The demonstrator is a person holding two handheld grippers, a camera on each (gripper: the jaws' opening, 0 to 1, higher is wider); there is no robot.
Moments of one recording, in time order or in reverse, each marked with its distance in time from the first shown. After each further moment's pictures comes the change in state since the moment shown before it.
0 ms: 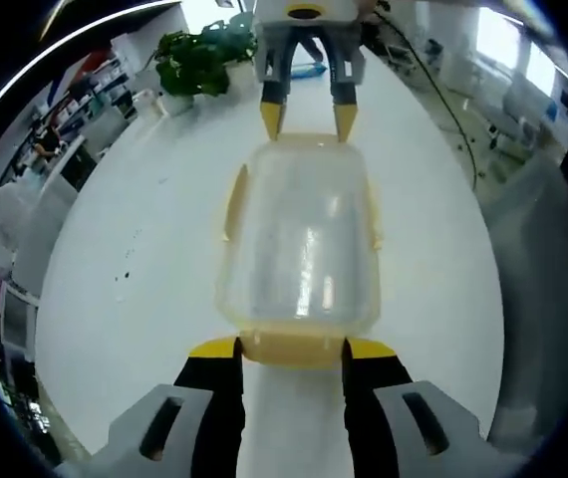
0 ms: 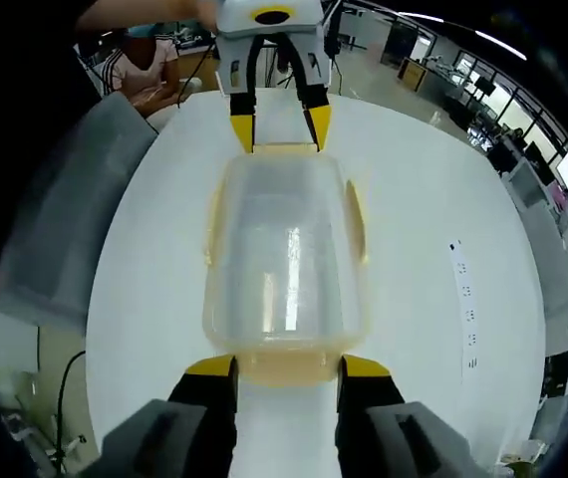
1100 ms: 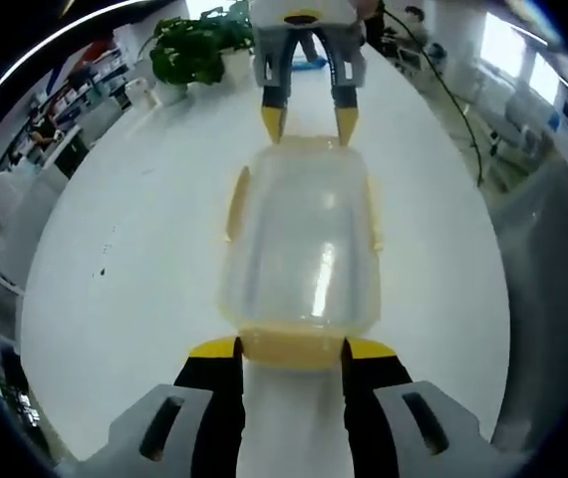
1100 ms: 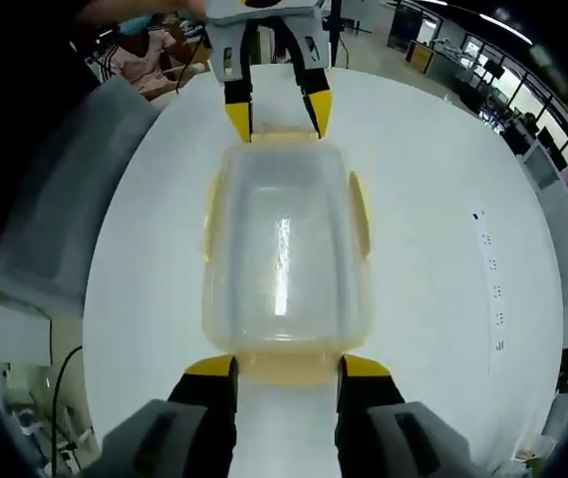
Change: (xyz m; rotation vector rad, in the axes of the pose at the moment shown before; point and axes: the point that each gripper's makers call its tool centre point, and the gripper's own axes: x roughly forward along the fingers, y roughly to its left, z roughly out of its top) left arm 0.035 -0.009 0.000 -0.057 -0.007 -0.041; right arm 0.025 0.004 -0.032 0.006 0.067 0.070
